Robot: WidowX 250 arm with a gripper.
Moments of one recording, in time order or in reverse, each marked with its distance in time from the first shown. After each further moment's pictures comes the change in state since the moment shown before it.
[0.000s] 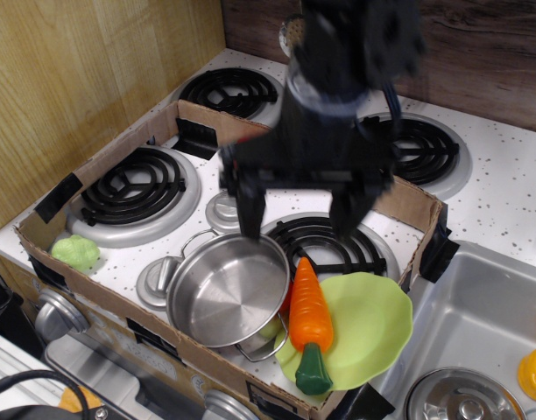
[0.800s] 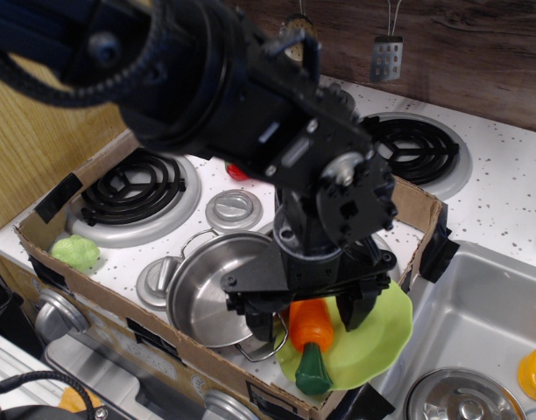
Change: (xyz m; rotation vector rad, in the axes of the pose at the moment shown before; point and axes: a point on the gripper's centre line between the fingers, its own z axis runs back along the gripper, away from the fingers) arm -0.027 -0.005 -0.054 -0.166 -0.018 0.077
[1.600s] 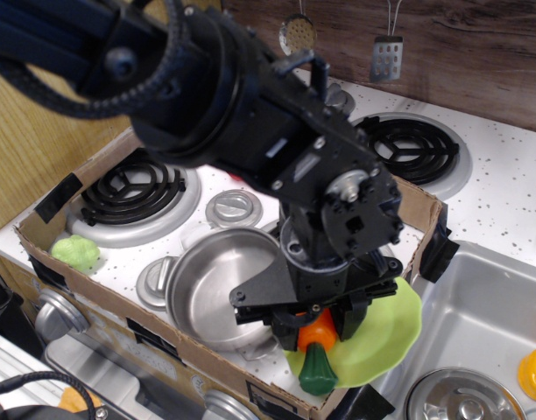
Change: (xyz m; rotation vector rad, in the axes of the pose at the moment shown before) arm -0.008 -0.005 -0.002 -0.004 0.014 0.032
